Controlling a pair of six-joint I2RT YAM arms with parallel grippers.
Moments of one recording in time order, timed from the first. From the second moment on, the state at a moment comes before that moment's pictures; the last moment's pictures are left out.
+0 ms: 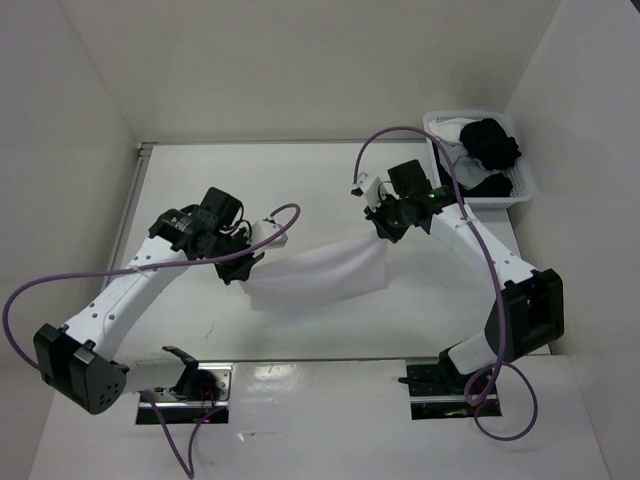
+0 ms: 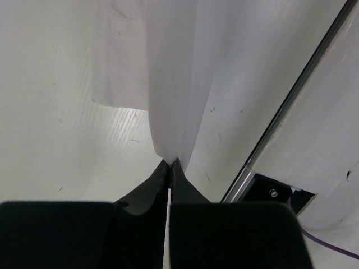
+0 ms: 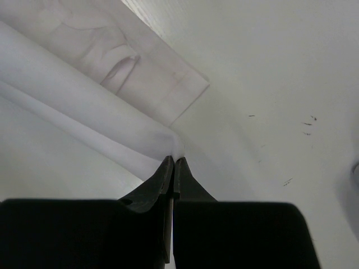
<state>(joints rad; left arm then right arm) -0.45 1.24 1.19 -1.13 0.32 0.57 0.38 1.47 1.24 -0.76 -0.23 -0.51</state>
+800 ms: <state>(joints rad) -0.42 1.25 1.20 -1.25 0.26 0.63 0.46 1.48 1.25 -0.74 -0.23 -0.46</state>
